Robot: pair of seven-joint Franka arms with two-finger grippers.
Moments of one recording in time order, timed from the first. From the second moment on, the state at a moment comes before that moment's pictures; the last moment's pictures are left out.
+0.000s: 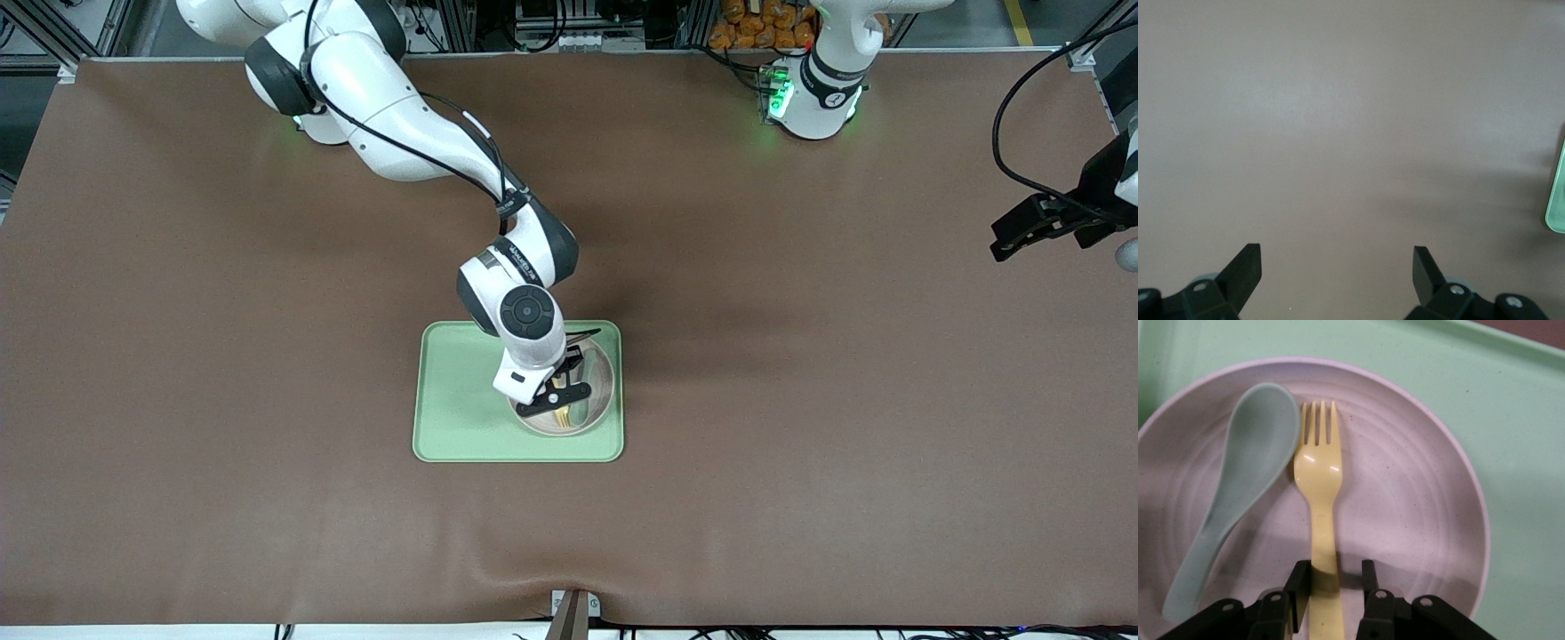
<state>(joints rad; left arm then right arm) -0.04 0.02 -0.01 -1.51 0.06 1.58 -0.20 0.69 1.02 -0.04 -1.10 0.06 2.11 0.34</state>
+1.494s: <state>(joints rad) -0.05 0.00 0.03 -1.52 0.06 1.56 -0.16 0.56 0.92 -0.05 -1.06 0.06 1.93 0.34</state>
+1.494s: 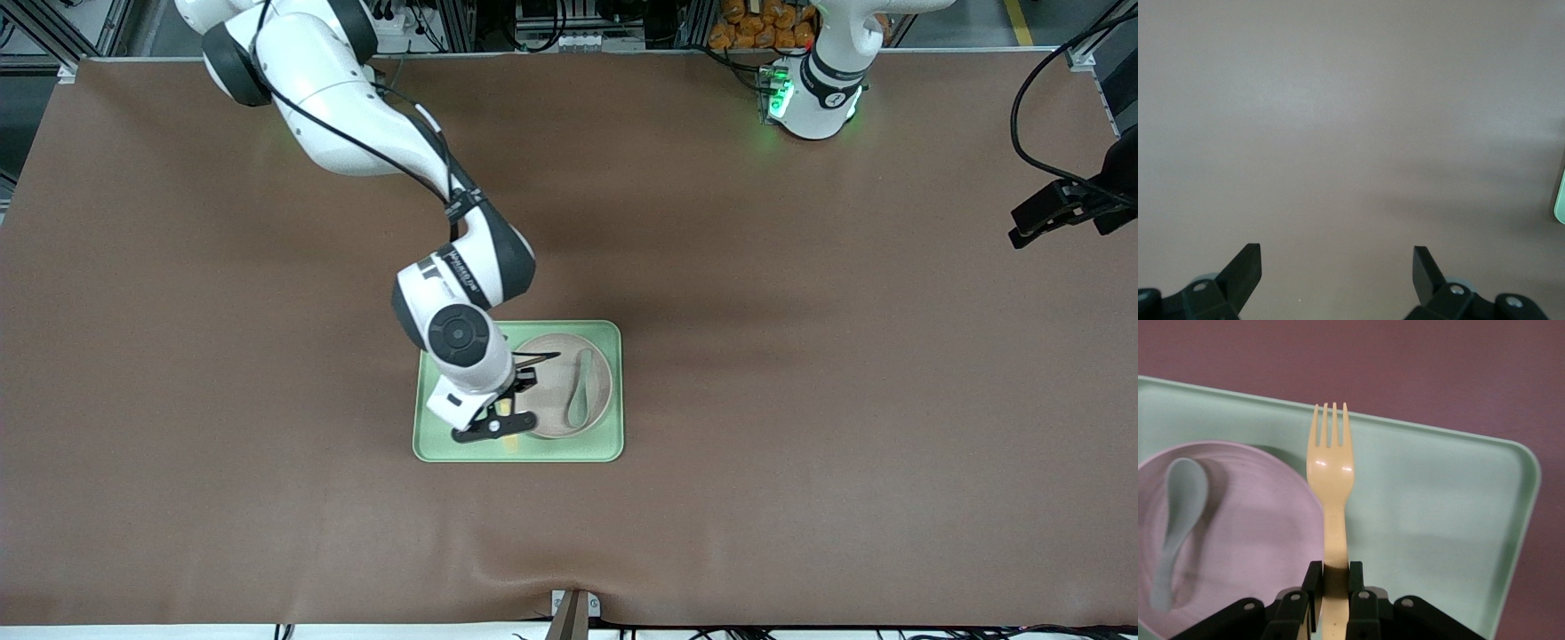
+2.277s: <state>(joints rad) -0.05 0.00 0.03 -1.53 0.06 1.56 -0.16 0.51 0.76 -0.05 -1.52 0.08 2.24 0.40</state>
